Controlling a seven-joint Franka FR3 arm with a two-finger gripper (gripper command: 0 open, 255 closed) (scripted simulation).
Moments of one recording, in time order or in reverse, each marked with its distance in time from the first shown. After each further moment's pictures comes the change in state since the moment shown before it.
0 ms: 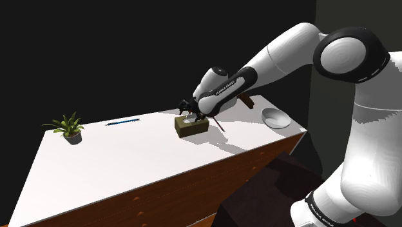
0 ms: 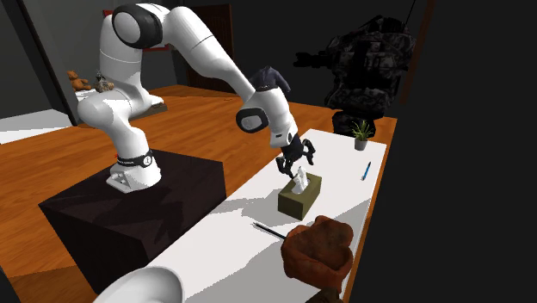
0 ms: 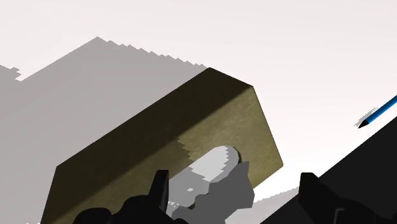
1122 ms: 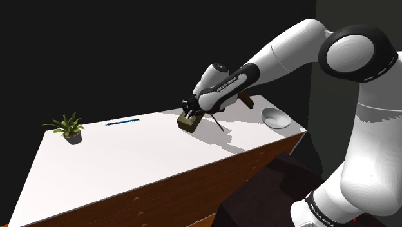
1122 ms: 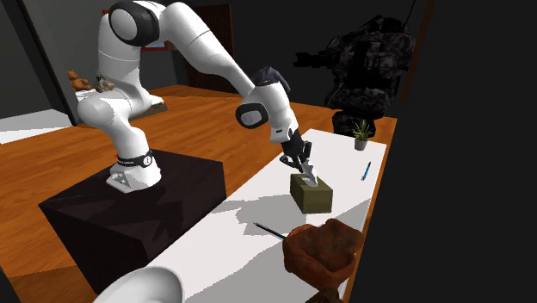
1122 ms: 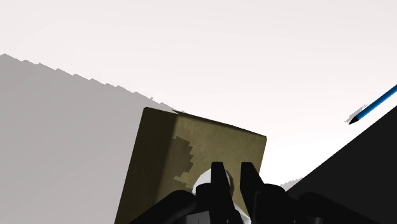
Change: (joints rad) arm -0.003 -0.031 0.004 0.000 0.003 -0.030 0.001
